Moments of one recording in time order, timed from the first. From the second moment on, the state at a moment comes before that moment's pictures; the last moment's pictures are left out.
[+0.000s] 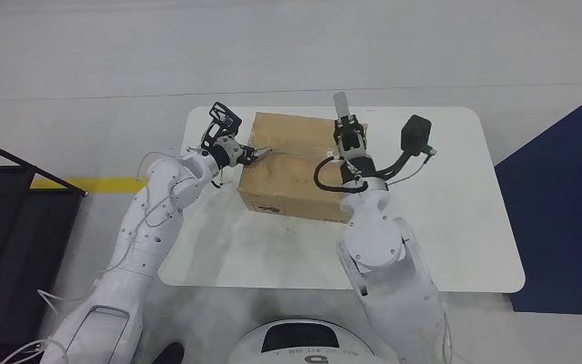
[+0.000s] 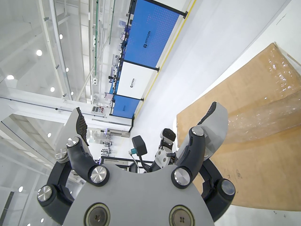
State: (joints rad) left arm 1.05 -1.24 -1.20 -1.26 1.19 -0.53 -0.22; right arm -1.44 -1.53 1.07 -2.11 -0.38 0.63 -0.20
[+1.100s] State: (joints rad) left arm 1.09 -1.22 -1.22 -1.30 1.16 -0.51 -0.30; right arm -1.49 -1.55 1.21 -1.96 -0.24 0.58 -0.31
